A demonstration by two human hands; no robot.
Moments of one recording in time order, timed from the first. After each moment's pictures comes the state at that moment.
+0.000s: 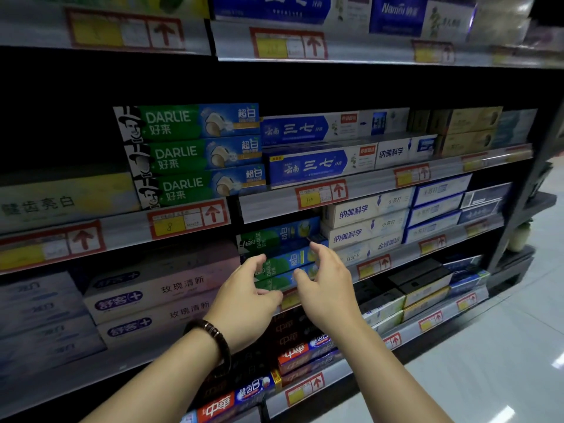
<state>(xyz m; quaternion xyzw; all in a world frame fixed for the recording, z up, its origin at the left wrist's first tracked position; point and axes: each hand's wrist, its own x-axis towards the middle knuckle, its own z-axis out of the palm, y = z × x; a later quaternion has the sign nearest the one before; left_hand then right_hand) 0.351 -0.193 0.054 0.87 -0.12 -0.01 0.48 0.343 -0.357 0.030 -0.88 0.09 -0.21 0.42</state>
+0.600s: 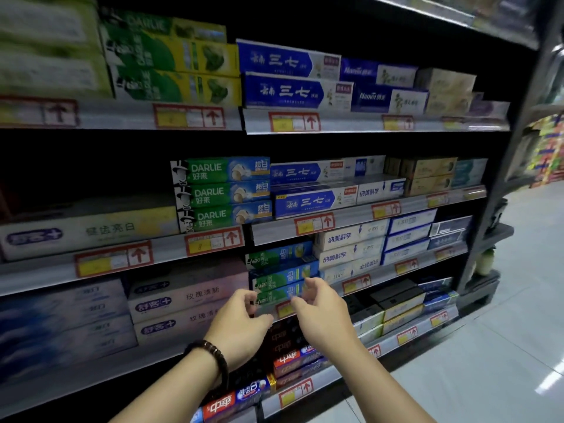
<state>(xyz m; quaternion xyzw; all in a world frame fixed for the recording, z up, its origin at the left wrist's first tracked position) 0.288 -0.158 0.080 0.86 -0.06 -0.04 0.50 0.257 -0.326 0.087 -0.86 0.14 -0.12 0.47</state>
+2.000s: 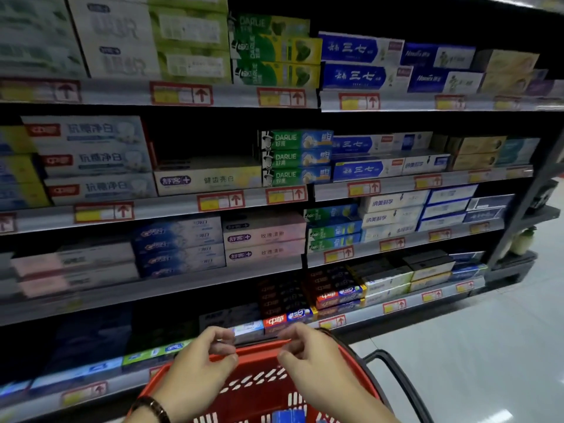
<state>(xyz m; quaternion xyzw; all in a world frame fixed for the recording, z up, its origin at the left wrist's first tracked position) 0.107 0.042 0.024 0.86 0.02 -0.09 0.49 0.081 -0.188 0.051 -0.89 0.03 0.07 0.46</state>
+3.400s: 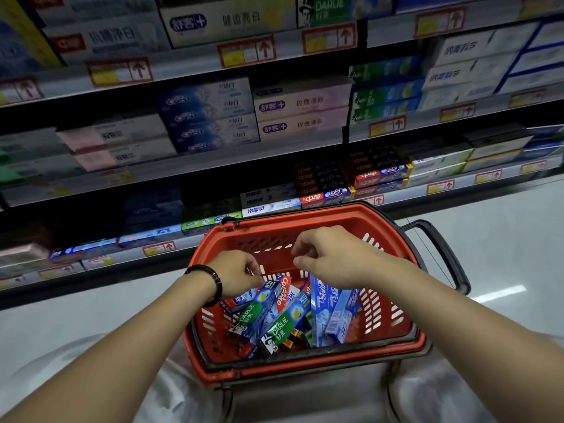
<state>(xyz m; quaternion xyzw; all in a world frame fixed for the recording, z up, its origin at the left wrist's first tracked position) 0.083 0.079 -0.042 0.94 -0.04 -0.27 0.18 0.063 -0.167 0.024 -0.92 -0.15 0.22 0.29</state>
